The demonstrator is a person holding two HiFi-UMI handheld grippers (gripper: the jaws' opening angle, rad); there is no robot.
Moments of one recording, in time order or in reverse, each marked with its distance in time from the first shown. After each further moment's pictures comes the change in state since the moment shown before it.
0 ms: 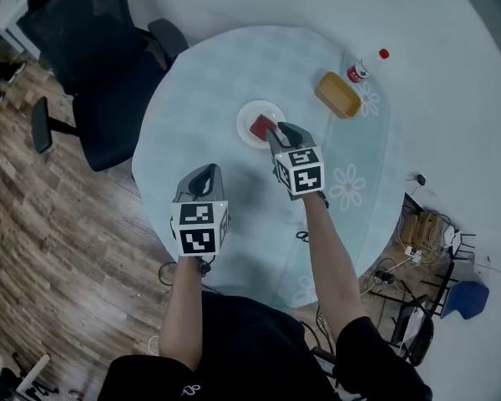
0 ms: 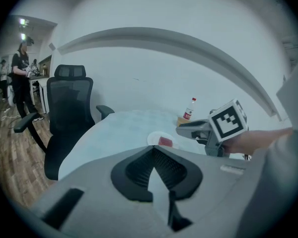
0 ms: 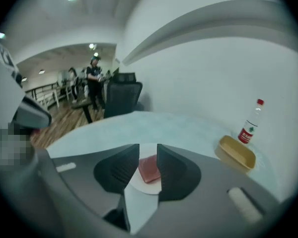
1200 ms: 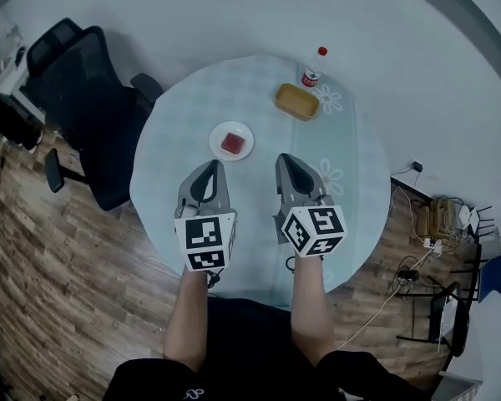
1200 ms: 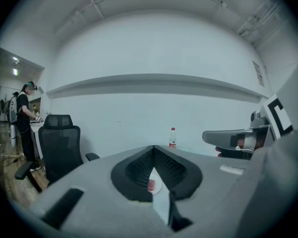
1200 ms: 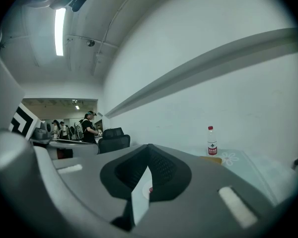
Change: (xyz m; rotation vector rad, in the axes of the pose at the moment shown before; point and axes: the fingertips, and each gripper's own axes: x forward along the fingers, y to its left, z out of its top) left arm -0.084 -0.143 0.094 0.273 -0.373 -0.029; right arm -0.261 -0.003 0.054 0.328 -0.547 -0.134
